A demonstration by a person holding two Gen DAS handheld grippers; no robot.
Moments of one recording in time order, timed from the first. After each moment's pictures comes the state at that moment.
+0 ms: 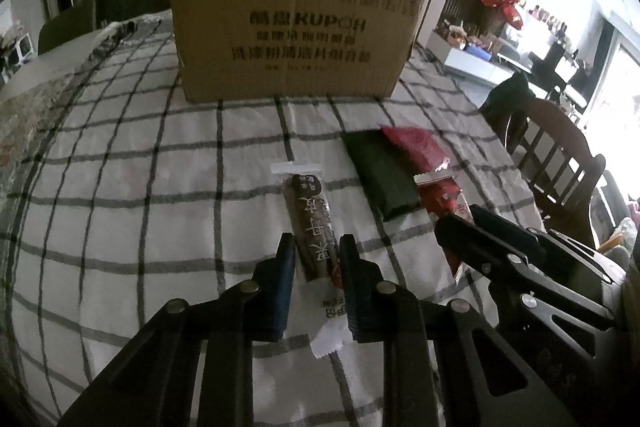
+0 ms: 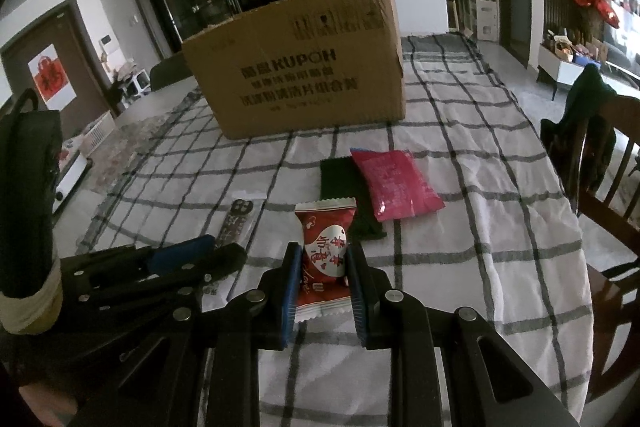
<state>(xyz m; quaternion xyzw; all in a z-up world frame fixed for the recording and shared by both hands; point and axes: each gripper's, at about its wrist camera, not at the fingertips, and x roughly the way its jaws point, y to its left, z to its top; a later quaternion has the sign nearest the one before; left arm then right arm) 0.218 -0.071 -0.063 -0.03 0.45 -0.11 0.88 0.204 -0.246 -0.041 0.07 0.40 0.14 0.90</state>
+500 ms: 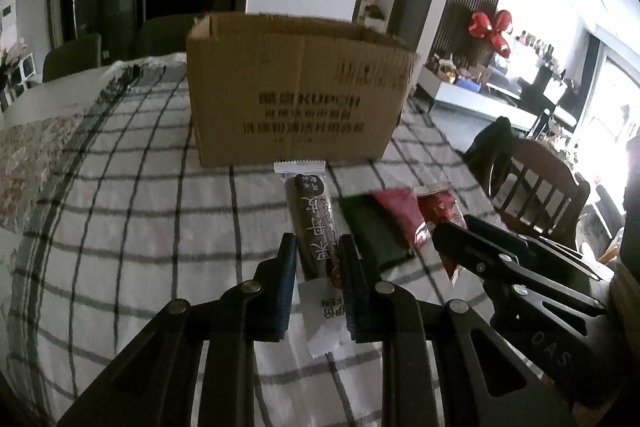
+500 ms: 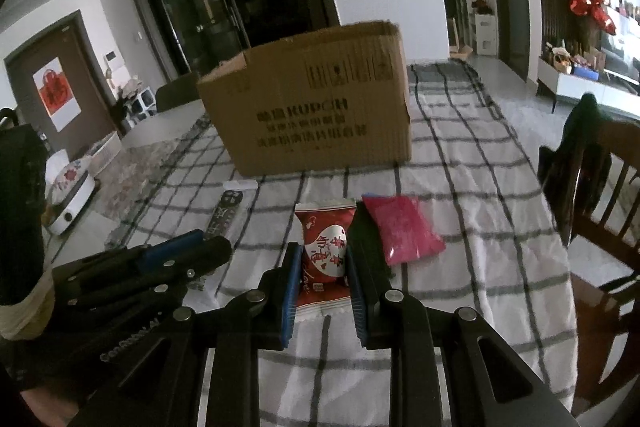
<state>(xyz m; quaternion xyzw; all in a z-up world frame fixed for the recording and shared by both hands) 0.221 -0.057 -0.014 -0.04 0.39 -0.12 0.91 0.211 -0.243 -0.004 0.07 0.37 0.14 0.92</state>
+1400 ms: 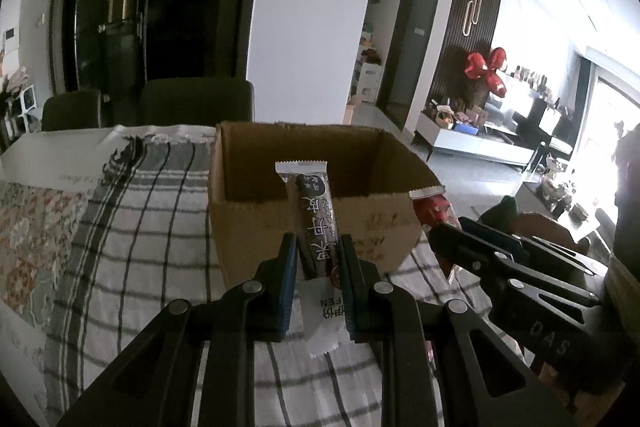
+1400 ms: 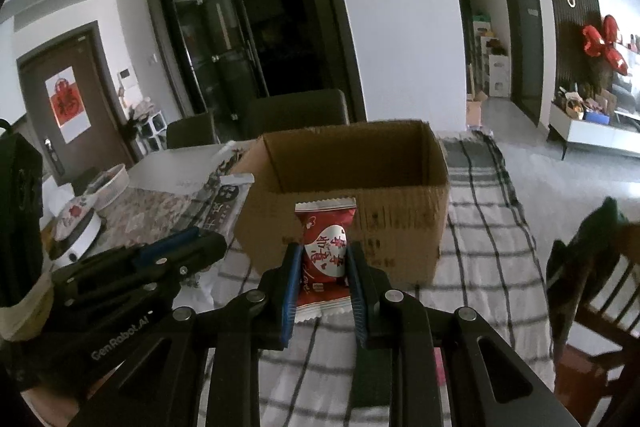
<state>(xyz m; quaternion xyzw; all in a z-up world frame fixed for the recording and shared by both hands) 0.299 -0.029 0.060 -0.04 0.31 -0.13 0.94 0.293 -0.220 0.069 0.05 0.31 0.15 0.94</state>
